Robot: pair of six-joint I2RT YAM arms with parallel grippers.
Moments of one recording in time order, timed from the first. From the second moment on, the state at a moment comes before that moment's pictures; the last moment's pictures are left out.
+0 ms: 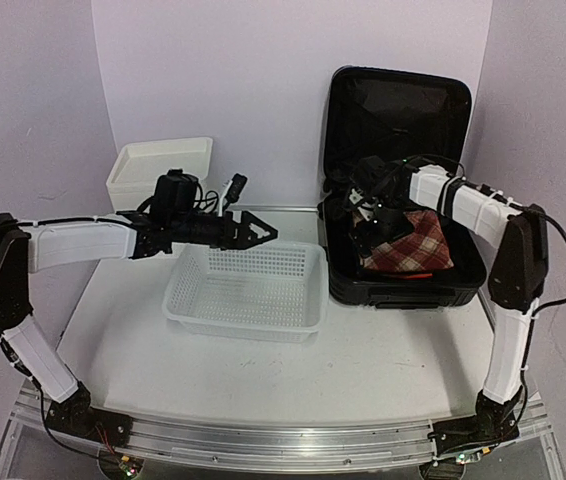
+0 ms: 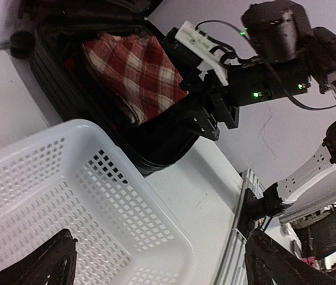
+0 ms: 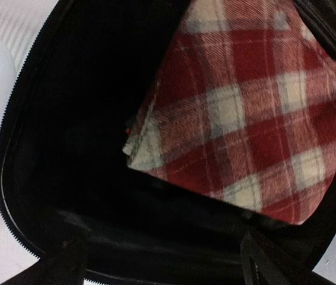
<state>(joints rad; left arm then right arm) -0.66 1.66 1.17 0.11 0.65 -0.49 0.55 1.93 1.77 -1.10 0.28 0.06</state>
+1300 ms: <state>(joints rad) -0.60 1.44 1.05 0.00 0.45 -0.47 0.44 2.26 1.96 -1.03 0.14 -0.65</state>
